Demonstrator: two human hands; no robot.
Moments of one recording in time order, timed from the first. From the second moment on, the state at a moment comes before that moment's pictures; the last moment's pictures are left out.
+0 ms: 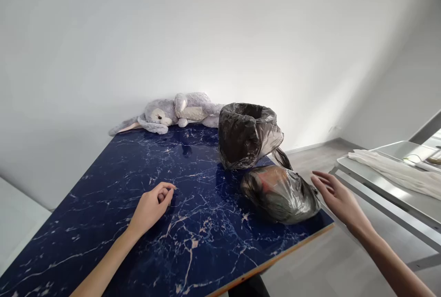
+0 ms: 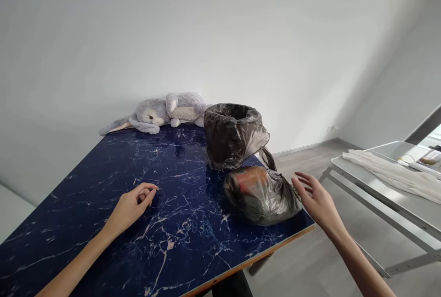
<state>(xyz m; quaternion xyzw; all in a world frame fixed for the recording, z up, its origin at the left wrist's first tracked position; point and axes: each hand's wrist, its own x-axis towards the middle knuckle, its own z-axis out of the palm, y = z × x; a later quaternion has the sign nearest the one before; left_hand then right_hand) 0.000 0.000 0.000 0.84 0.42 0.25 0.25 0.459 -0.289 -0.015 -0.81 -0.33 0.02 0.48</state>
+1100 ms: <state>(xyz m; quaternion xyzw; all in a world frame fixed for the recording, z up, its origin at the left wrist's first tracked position) -0.006 0.005 -0.002 0.67 0.47 0.46 0.34 0.219 -0.145 -0.036 -0.57 -0.56 0.37 0.47</state>
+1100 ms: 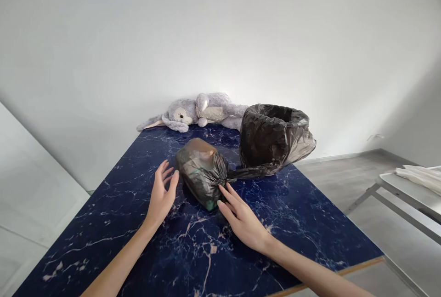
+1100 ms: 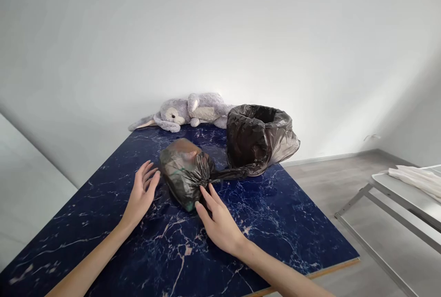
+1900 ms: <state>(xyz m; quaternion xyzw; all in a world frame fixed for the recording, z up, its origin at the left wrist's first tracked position) 0.001 -0.017 -0.009 0.90 0.29 0.33 -0.02 0.211 -0.114 -0.039 -0.51 -0.66 0.24 0.50</state>
